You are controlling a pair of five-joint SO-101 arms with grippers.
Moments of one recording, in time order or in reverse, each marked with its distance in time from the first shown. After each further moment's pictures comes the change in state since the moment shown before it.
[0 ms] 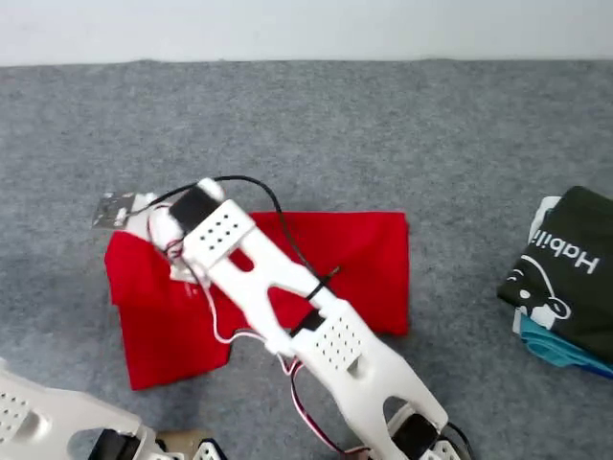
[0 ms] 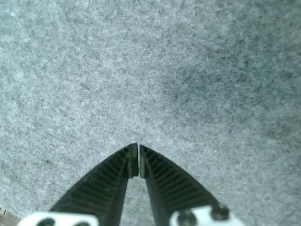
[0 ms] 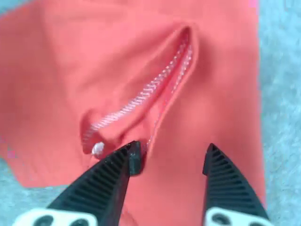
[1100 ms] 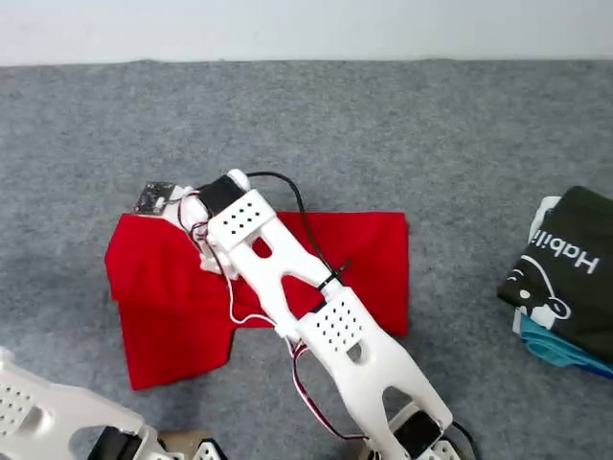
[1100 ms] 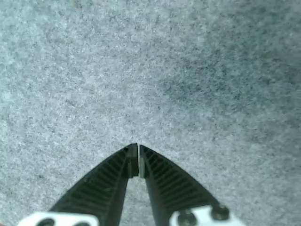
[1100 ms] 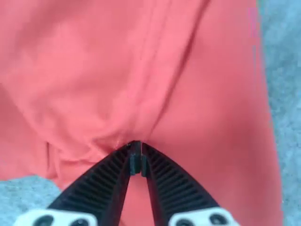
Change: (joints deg) left arm 3.4 0.0 0.0 0.0 0.0; right arm 4.4 8.4 -5.6 5.2 -0.1
